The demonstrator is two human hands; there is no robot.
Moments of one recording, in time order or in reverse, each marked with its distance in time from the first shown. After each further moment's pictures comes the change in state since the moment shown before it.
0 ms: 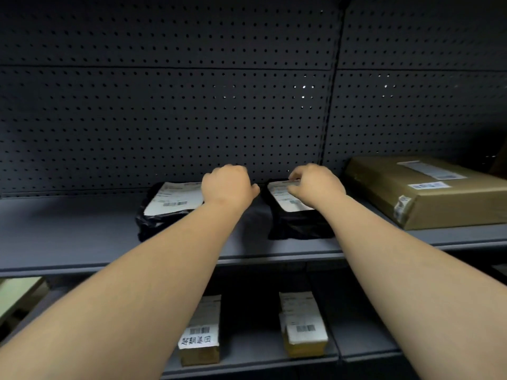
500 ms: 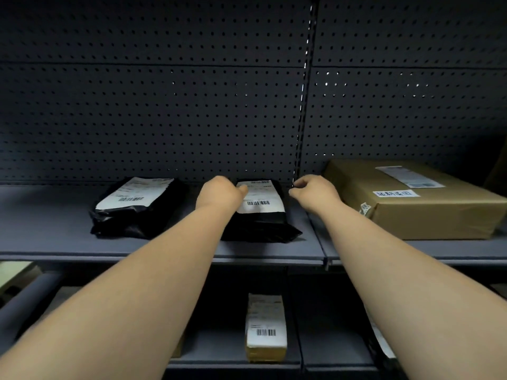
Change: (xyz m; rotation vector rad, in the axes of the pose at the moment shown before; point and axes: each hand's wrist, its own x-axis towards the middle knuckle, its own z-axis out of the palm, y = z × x) left_hand 0.008 0.089 0.021 -0.572 -0.208 -0.425; right_hand 0.016 0.105 -0.005 0.400 -0.098 0.112
